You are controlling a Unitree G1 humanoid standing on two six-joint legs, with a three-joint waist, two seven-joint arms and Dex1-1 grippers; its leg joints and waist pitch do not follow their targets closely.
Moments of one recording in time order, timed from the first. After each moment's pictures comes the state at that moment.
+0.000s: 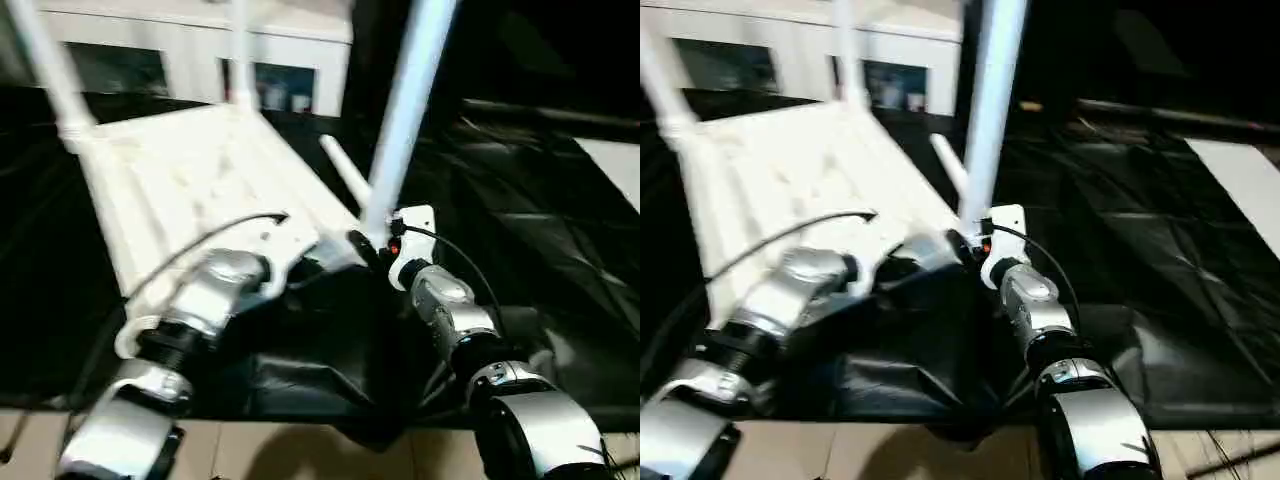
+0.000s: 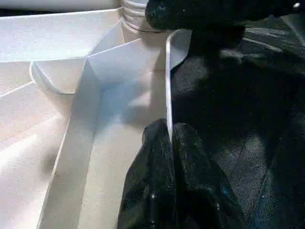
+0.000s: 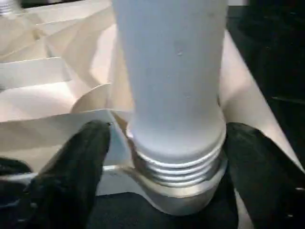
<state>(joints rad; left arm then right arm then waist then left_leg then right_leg) -0.65 0.28 -0.27 0.59 0.10 0.30 -0.80 -0.72 -0.07 -0.04 1.09 0.17 -0.16 0.52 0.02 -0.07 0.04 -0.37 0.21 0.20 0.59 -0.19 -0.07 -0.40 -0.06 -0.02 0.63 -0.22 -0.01</state>
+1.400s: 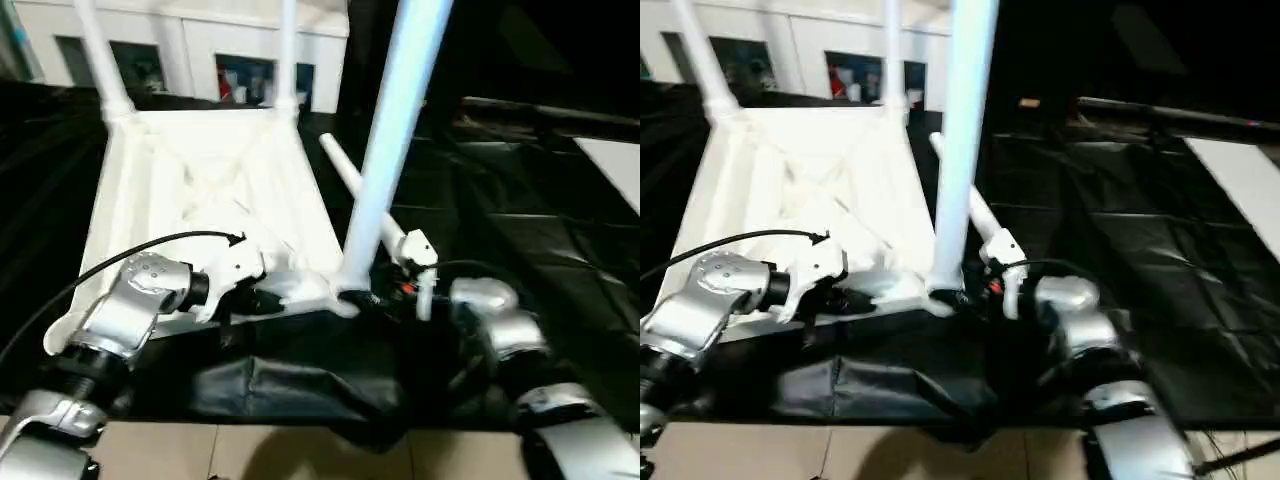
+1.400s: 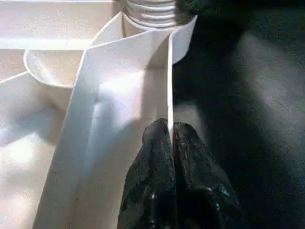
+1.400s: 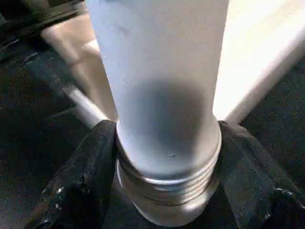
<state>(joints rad) -0.54 0.47 -0.27 0.46 0.03 0.22 -1.10 -0.62 -0.17 0.04 0.97 0.17 -0.12 0.94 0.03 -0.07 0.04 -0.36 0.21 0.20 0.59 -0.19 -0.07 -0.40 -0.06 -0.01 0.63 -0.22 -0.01</state>
